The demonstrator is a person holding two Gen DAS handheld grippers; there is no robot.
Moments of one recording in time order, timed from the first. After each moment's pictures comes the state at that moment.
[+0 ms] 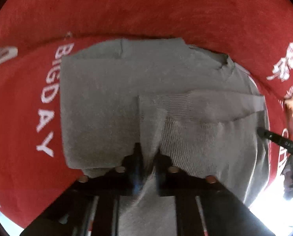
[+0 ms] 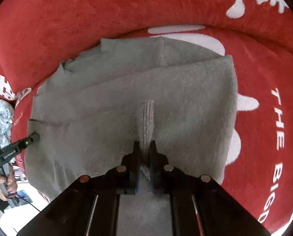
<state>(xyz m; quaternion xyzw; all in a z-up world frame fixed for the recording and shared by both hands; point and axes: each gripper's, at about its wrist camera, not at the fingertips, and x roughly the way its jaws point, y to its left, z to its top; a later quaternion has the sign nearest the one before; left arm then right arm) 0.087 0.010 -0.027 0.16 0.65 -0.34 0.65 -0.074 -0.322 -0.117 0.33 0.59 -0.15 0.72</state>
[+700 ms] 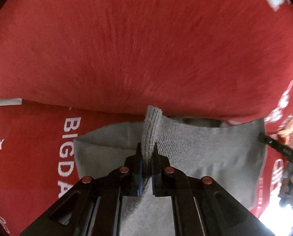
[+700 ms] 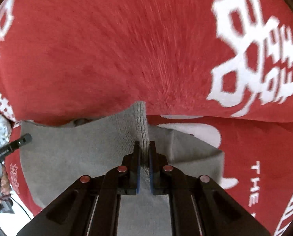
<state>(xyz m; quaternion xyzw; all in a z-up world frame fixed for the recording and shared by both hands) 0.170 -0.030 0.005 0.11 0.58 -0.35 0.73 0.010 -0.367 -0.068 0.27 0.52 -0.19 0.79</state>
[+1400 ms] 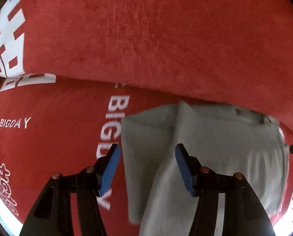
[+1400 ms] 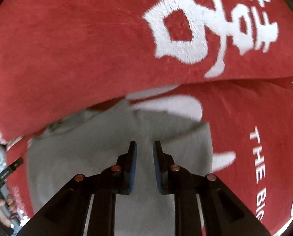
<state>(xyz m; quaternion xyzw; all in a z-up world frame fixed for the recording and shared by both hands) 0.178 0.020 -0.011 0.15 0.60 -0.25 0.75 -0.027 -0.382 -0.089 0.34 0.52 -0.25 0.74</state>
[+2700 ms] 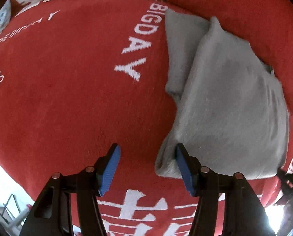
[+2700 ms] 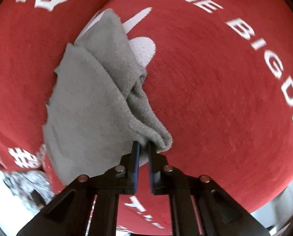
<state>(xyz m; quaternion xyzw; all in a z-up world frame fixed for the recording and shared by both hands) 0.087 0.139 -0.045 0.11 0.70 -0.20 0.68 -0.191 -0.309 -0.149 0.58 0.48 -0.27 0.60</state>
